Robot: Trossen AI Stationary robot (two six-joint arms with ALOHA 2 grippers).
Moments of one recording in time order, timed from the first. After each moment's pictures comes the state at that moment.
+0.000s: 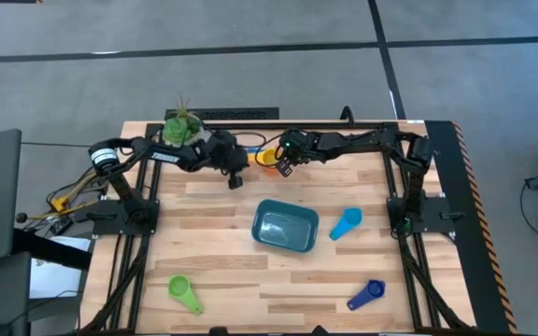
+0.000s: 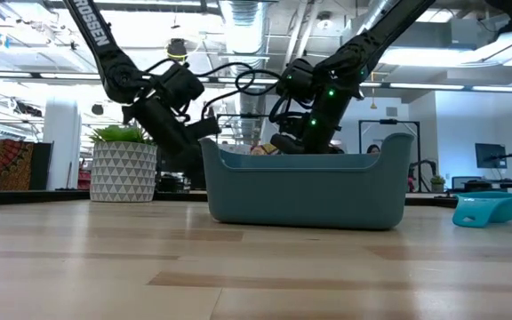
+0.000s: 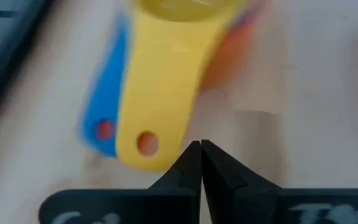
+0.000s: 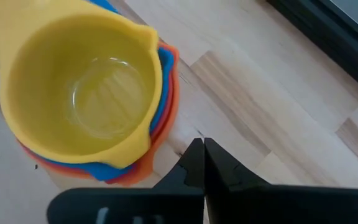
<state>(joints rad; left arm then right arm) 0.55 1.70 0.72 0.33 0.11 0.35 -0.41 1.90 1.21 -0.29 0.21 0.28</state>
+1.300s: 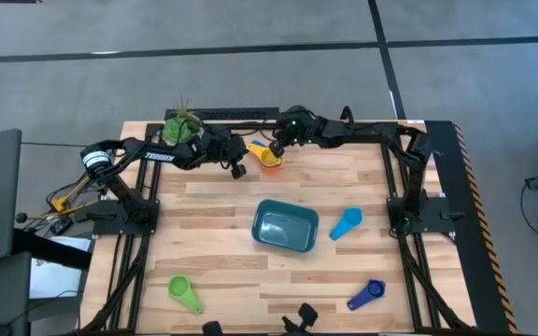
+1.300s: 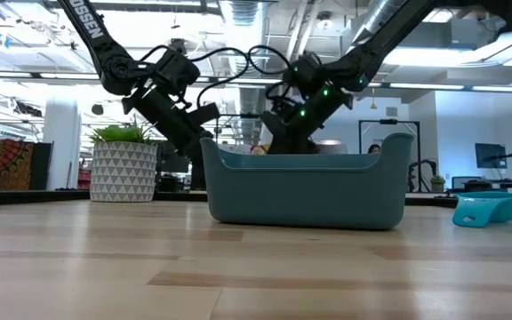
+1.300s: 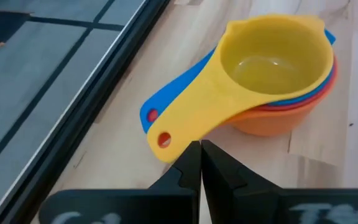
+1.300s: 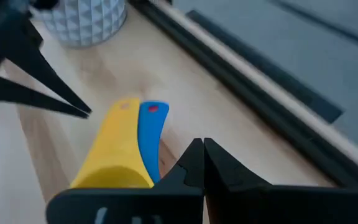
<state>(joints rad) 0.56 1.64 0.72 0.40 -0.03 0.26 -0.53 1.92 1.24 0.06 -0.01 0.17</state>
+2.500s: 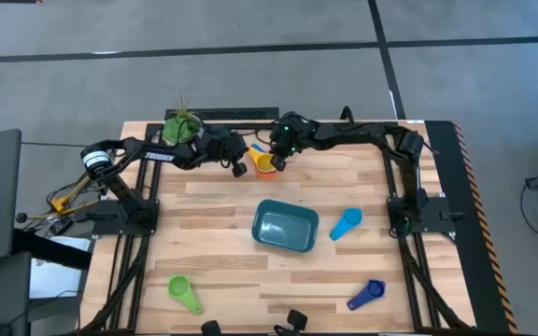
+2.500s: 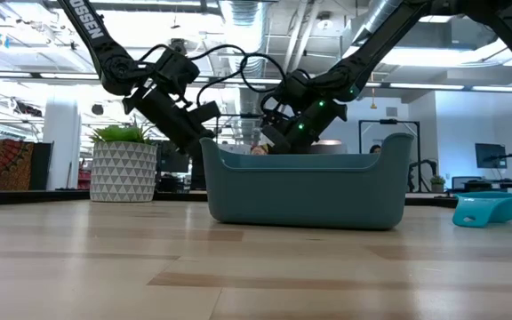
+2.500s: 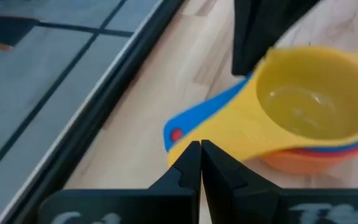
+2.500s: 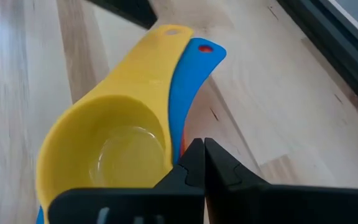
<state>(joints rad) 0.56 1.64 0.72 0.43 -0.04 0.25 -0.52 2.01 1.29 -0.05 -0.21 -0.01</state>
